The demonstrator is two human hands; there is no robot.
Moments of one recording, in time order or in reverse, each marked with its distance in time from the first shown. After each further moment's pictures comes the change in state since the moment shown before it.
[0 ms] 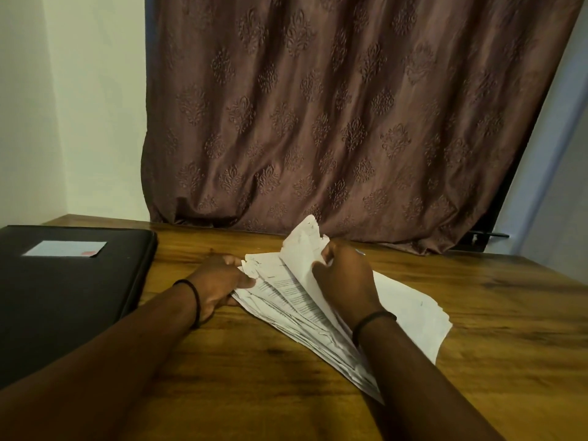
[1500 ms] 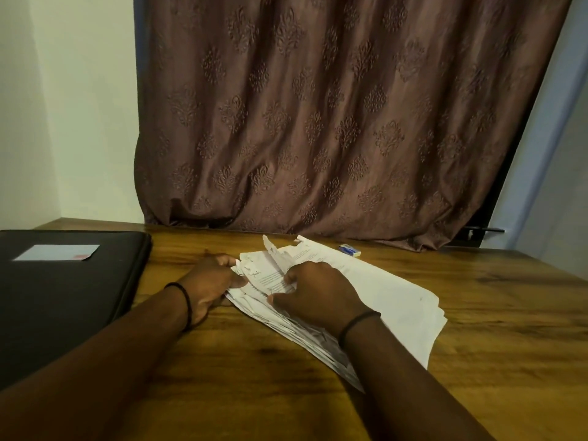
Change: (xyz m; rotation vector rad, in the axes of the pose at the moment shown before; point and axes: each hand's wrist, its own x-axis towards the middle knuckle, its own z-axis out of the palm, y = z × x) left_hand 0.003 -0.002 -0.001 -0.001 0.010 0.031; right_hand -0.010 -0.005 0.014 -0.430 -0.375 -0.247
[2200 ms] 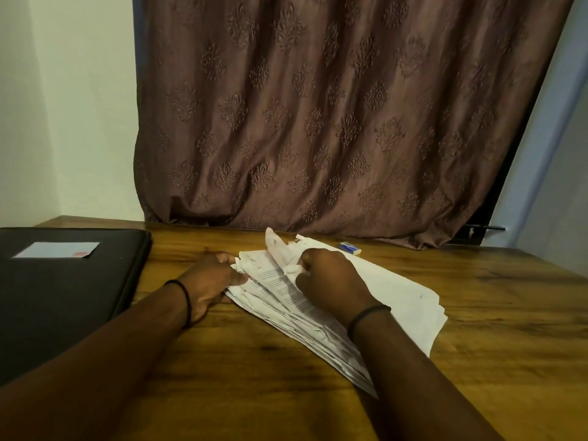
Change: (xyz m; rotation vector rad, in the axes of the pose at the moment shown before) left_hand -0.004 0.001 0.001 0.011 0.007 -0.018; right_hand 0.004 0.008 -0.014 0.117 0.060 0.099
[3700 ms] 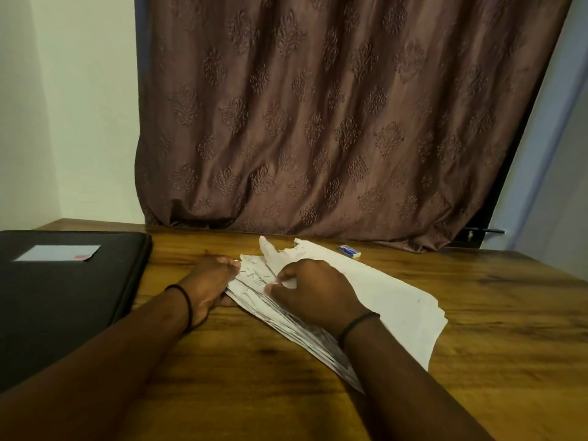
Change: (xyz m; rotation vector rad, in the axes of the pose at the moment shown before) left_hand 0.000 0.000 0.002 0.006 0.078 0.055; right_hand -0.005 -0.006 0.012 -0.007 -0.011 -0.153
